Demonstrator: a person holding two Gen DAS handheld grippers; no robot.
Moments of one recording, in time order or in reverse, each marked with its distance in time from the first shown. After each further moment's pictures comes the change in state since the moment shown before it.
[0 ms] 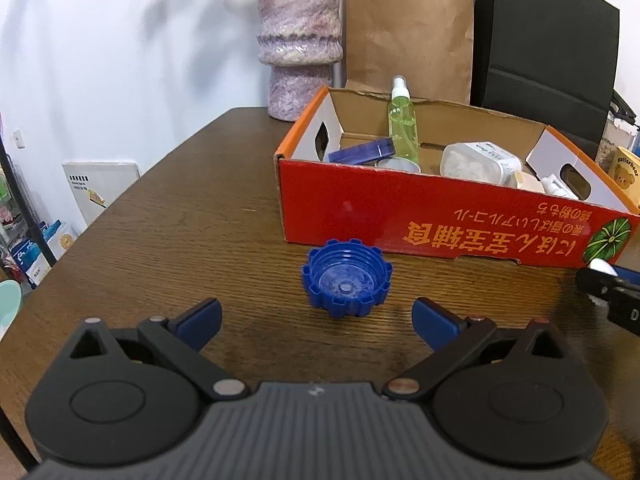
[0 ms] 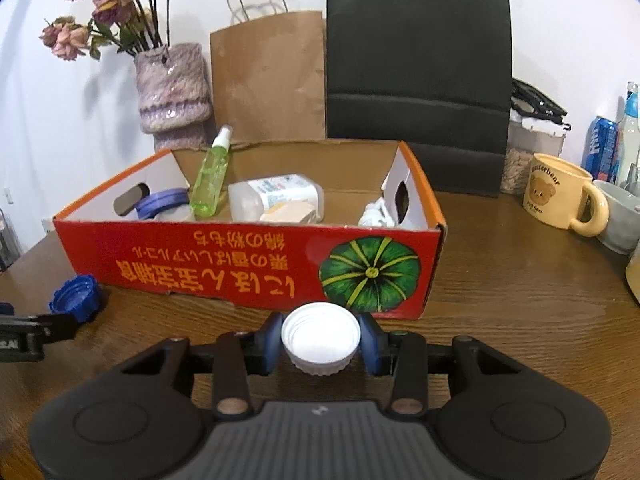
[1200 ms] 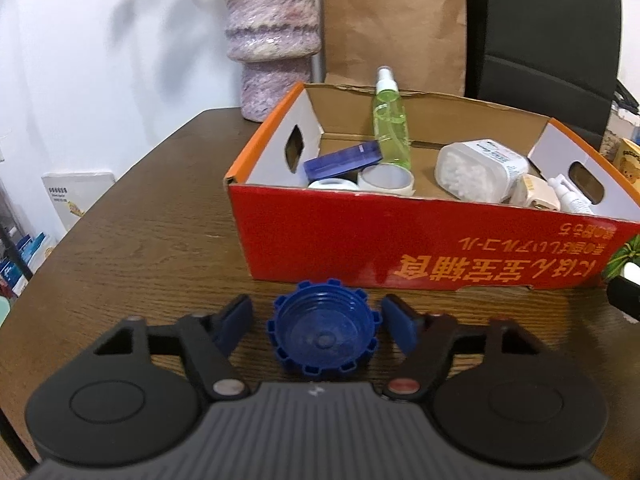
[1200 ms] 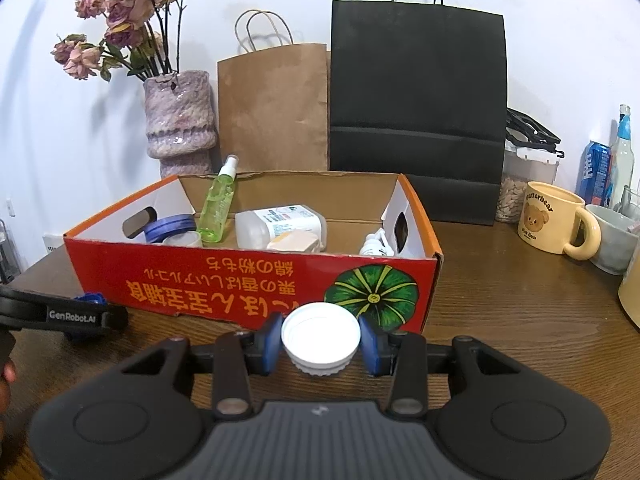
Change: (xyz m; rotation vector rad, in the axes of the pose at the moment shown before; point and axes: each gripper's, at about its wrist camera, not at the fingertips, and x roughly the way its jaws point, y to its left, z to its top) left arm 0.040 -0.013 0.023 0.045 0.009 -0.033; right arm -0.013 0.003 0.000 -0.015 -0.087 -0.003
